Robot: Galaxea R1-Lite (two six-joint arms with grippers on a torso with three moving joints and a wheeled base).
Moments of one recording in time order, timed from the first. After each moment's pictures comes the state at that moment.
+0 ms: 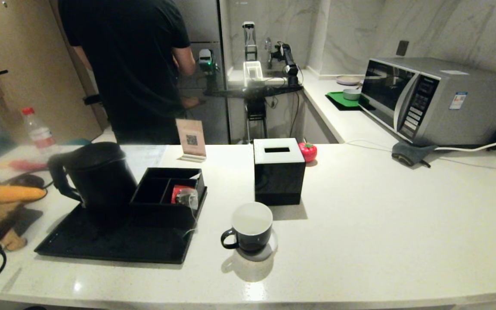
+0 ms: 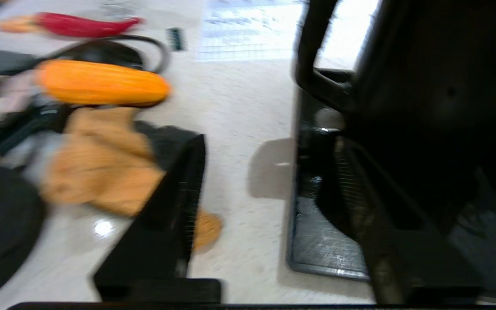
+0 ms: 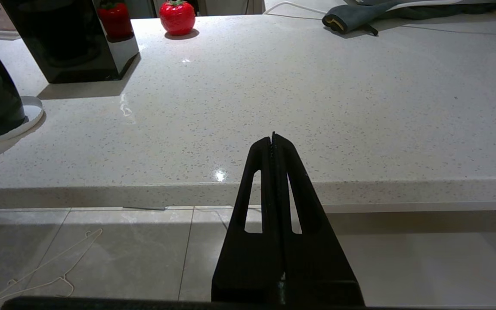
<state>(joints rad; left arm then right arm) 0.87 2.02 -0.35 -1.50 -0.75 0.13 0.00 0.00 0.00 -0.01 -0.01 0.03</state>
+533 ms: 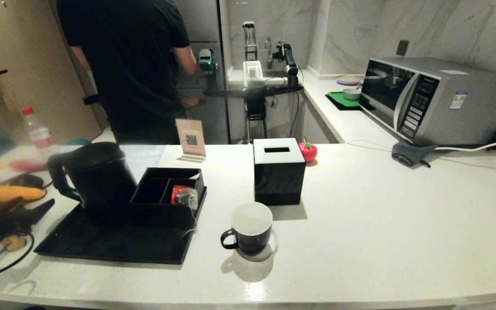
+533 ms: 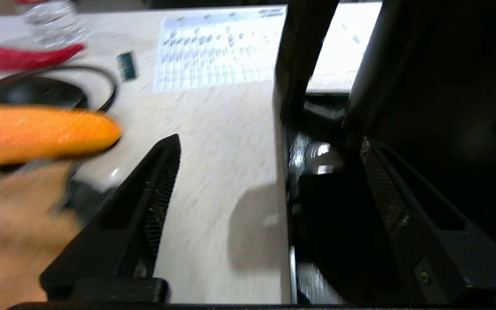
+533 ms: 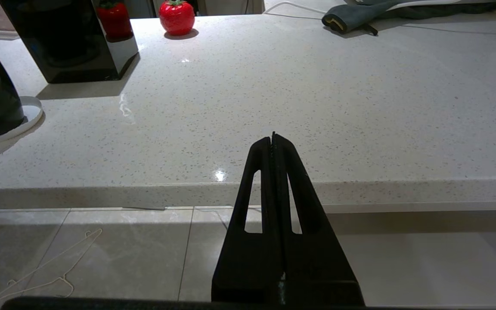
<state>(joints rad) 0.76 2.22 -0.58 -1.52 -0.76 0.08 0.00 0.00 0.00 -0.01 -0.01 0.03</state>
